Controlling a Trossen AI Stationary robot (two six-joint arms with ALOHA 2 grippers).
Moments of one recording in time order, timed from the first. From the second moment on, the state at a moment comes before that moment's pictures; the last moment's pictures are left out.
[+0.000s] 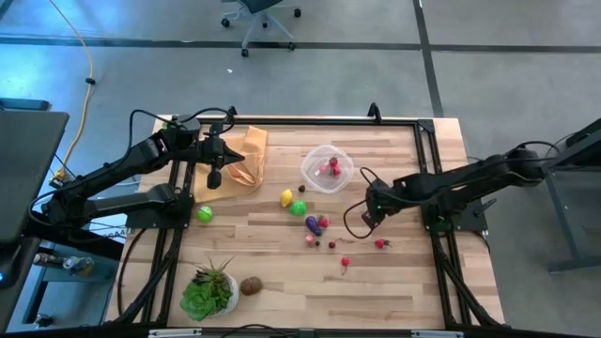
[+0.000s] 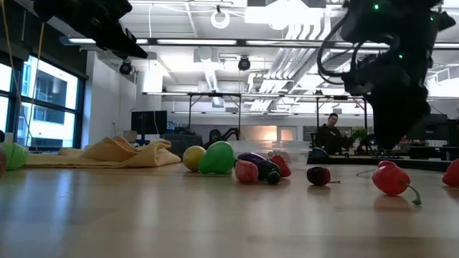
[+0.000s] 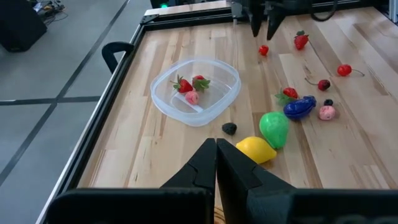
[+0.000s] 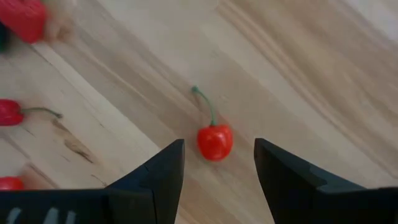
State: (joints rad) left arm 0.74 0.76 0.69 -0.47 0.43 0.41; right arm 0.09 1.22 0.64 -0.70 0.09 0.94
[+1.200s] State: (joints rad) left arm 0.74 0.76 0.69 -0.47 0.42 0.41; right arm 0.17 1.40 0.59 -0.57 0.17 0.88
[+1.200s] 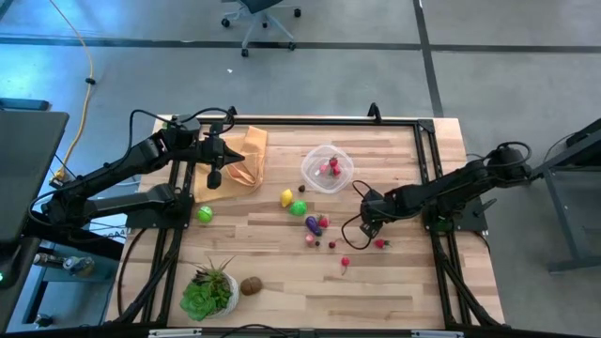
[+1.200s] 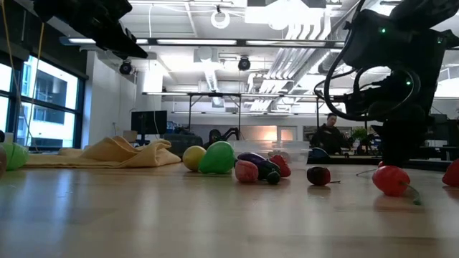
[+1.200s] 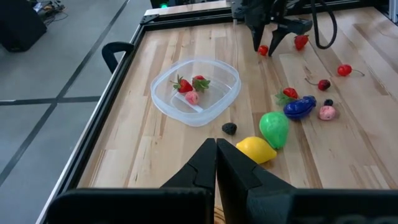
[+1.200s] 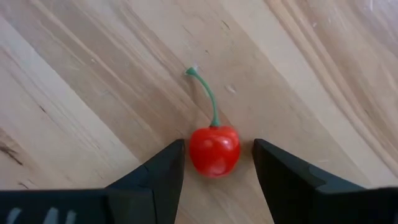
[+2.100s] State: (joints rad) left arm 0.74 0.76 0.69 -0.47 0.42 0.41; right arm 0.17 1.40 0.67 -0.66 0.19 0.87
